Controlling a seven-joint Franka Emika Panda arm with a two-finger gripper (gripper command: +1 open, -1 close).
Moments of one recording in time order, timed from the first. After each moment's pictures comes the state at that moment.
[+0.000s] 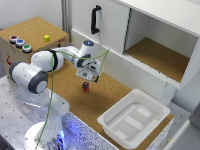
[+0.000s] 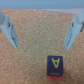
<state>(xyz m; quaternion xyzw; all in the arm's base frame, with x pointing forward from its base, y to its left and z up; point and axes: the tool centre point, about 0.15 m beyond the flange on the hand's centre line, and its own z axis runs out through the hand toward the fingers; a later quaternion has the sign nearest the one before) 0.328 0.045 0.328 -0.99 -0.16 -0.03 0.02</state>
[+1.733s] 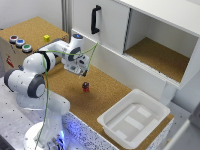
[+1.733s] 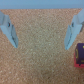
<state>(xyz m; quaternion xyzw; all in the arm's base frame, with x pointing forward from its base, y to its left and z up) 0.296 0.098 0.314 -0.99 -0.16 -0.01 0.04</state>
